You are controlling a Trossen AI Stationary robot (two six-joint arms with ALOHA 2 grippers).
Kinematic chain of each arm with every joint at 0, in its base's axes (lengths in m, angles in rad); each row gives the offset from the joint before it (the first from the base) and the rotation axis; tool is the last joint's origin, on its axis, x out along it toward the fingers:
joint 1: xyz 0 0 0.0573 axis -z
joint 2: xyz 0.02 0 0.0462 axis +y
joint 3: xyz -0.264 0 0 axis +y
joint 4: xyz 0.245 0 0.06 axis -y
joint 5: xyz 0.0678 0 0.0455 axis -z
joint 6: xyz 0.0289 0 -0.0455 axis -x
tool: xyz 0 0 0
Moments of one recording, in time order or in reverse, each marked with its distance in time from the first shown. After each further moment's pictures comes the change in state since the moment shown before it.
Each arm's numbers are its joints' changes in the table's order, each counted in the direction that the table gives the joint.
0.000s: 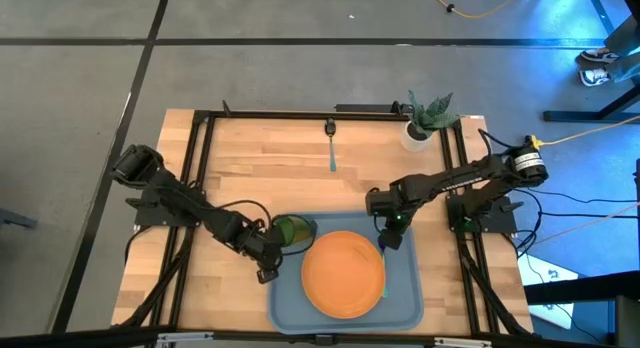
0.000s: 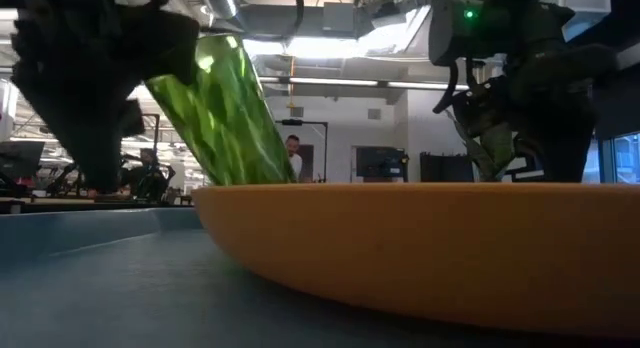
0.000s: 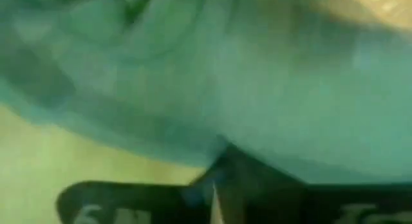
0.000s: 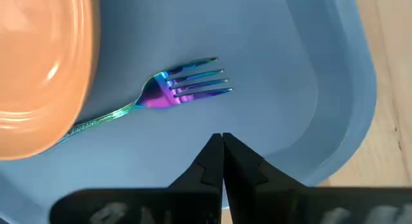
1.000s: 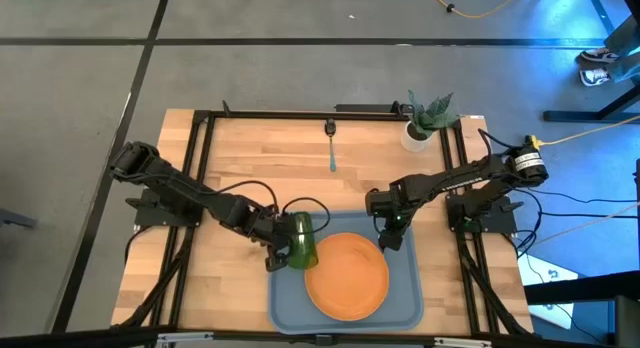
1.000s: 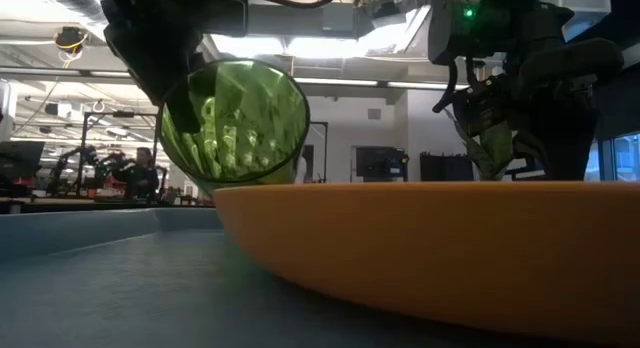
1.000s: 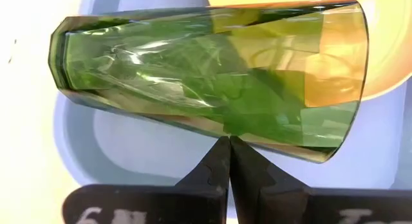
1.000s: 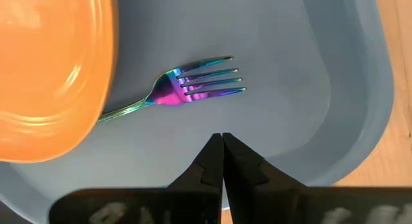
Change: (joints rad) left arm -0.129 -0.029 -0.144 -0.108 0.012 -0.262; right arm 0.000 0.000 0.000 0.011 -0.027 0.023
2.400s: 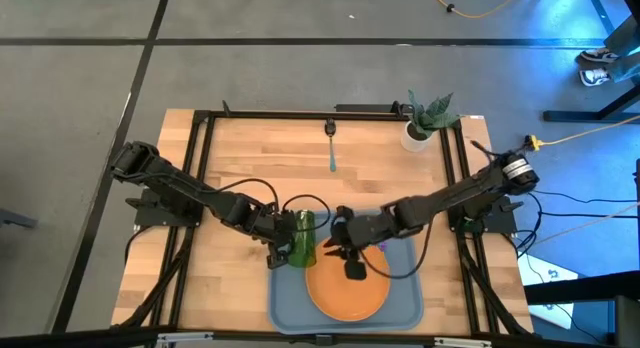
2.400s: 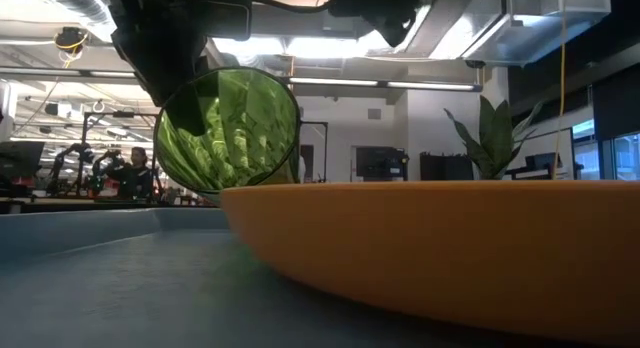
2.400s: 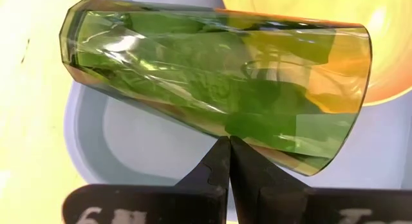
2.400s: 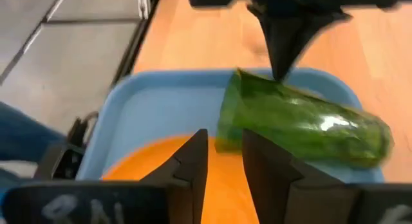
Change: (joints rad) left arm -0.015 0.000 -0.001 -0.005 -0.005 0.008; right arm -0.255 0.121 -0.314 0.667 0.342 0.303
